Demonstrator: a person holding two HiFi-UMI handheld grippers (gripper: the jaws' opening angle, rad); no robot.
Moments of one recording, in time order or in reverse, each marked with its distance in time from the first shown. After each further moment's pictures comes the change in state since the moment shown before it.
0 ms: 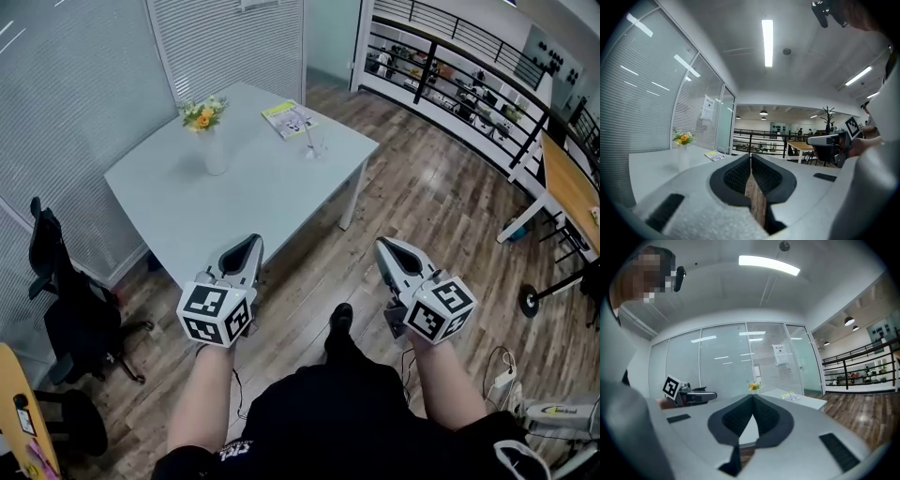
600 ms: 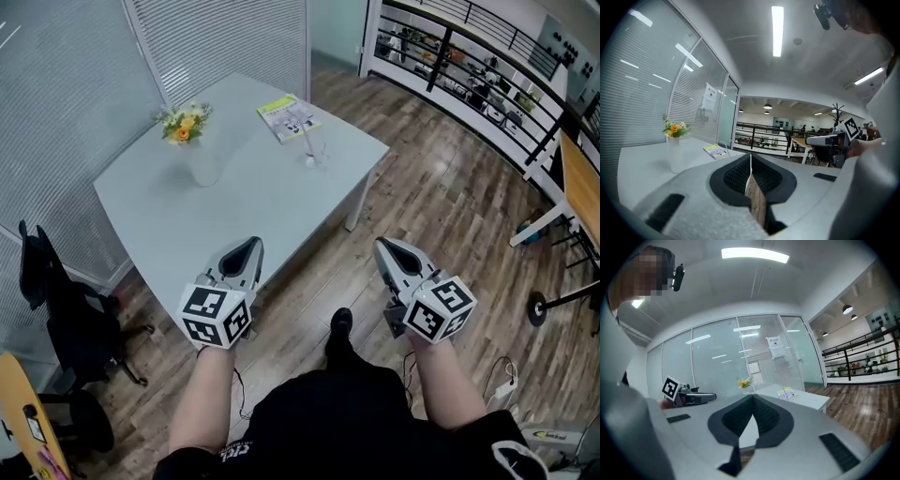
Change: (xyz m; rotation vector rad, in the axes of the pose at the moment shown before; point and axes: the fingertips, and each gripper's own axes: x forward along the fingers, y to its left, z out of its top) left arm 0.127 0.048 -0.019 -0.046 0.081 0.025; right arm 0.095 -0.113 -0.014 0.073 0.050 0.021
